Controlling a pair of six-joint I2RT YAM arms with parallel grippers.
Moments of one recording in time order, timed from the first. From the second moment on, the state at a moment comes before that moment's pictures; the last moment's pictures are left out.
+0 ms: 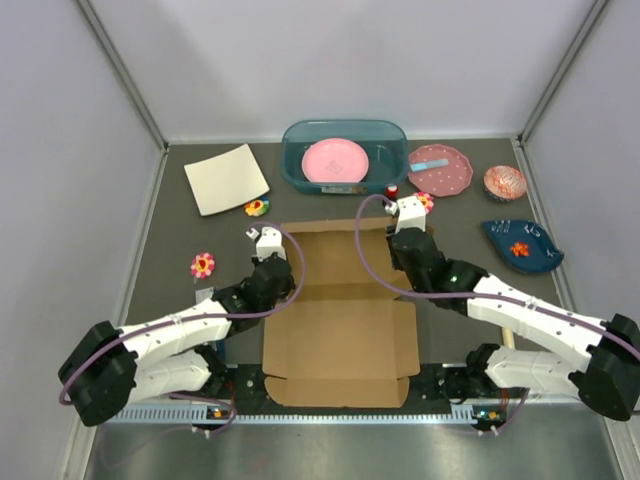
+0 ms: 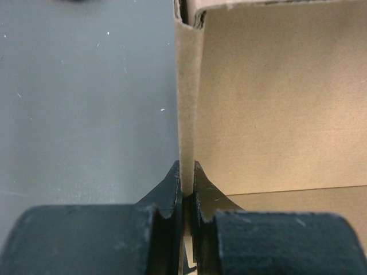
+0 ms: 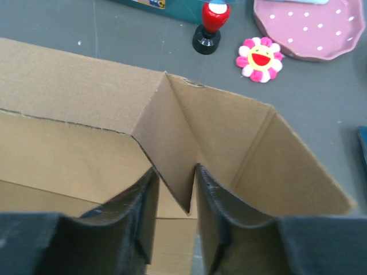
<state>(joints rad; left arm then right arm) -0.84 1.08 0.46 0.05 -0.60 -0.53 0.86 1.08 0.77 -0.24 0.63 0.22</state>
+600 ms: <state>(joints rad) -0.84 1.07 0.46 0.04 -0.66 -0.57 0.86 1.02 0.77 -0.23 0.51 0.49</state>
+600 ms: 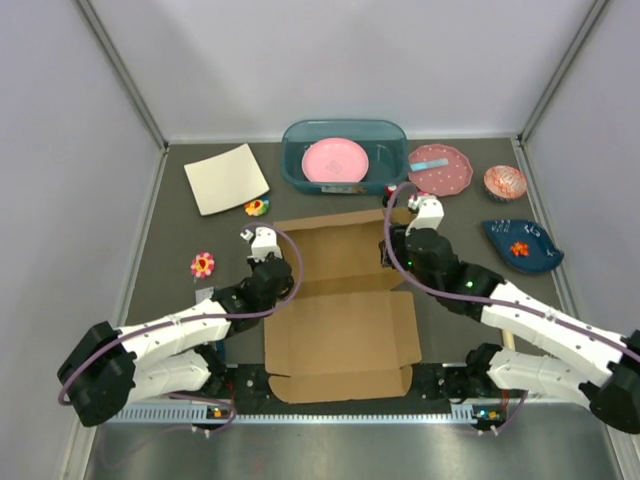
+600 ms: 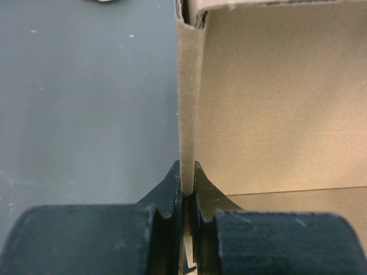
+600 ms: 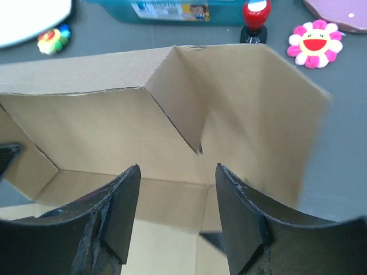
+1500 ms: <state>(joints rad) -0.83 0.99 0.49 -0.07 -0.74 -0.67 0.86 0.94 0.59 -0.27 0.50 0.66</state>
